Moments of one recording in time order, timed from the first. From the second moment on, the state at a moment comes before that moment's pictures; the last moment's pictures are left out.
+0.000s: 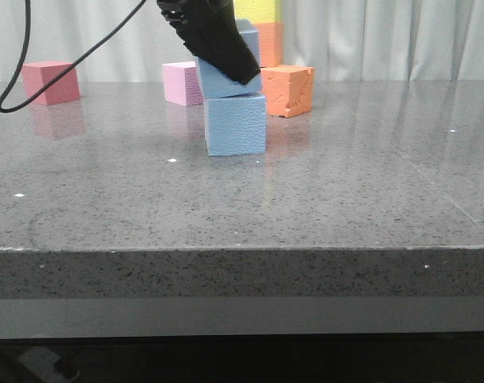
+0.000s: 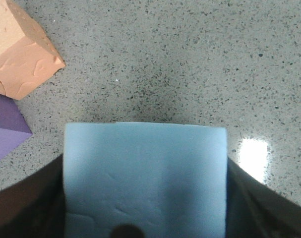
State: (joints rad) left arm -0.47 2.03 -2.02 -0.41 1.12 1.06; right arm 0.40 0.70 -0.78 0.30 0.69 -0.35
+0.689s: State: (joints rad) left arm -0.47 2.03 -2.02 -0.41 1.12 1.11; right arm 0.40 0.70 -0.78 0.30 0.69 -0.35
